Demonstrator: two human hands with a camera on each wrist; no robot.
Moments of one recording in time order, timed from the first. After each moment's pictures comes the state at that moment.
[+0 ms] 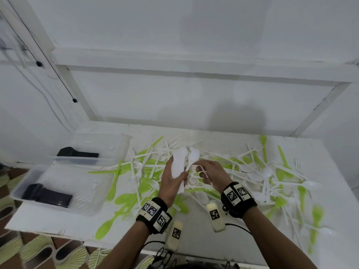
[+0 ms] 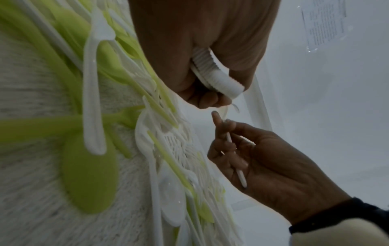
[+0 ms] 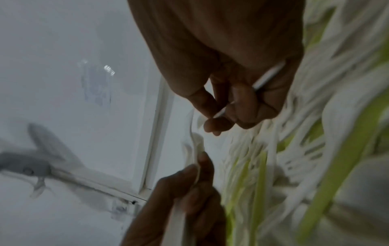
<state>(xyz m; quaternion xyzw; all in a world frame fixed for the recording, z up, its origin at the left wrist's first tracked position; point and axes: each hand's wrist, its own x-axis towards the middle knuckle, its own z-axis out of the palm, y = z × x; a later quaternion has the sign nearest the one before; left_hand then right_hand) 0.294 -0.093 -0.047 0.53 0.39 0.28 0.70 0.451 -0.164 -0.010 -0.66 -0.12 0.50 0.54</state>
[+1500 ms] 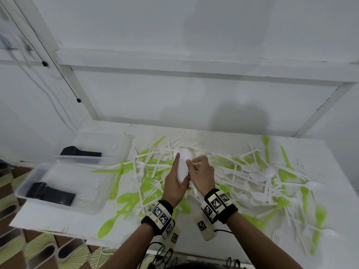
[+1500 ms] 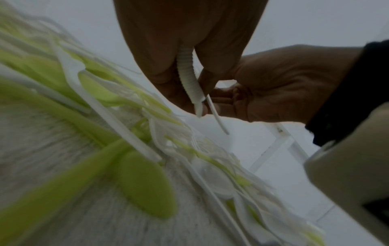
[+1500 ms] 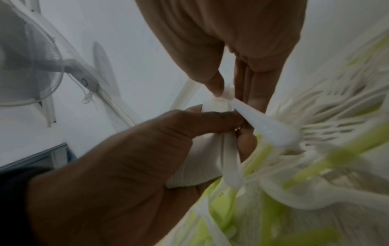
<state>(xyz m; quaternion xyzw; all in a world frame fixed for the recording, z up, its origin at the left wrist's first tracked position) 0.286 -0.104 -0.042 0.69 0.35 0.26 0.58 0.399 -0.146 -0.021 -0.78 -0.27 0.22 0.52</state>
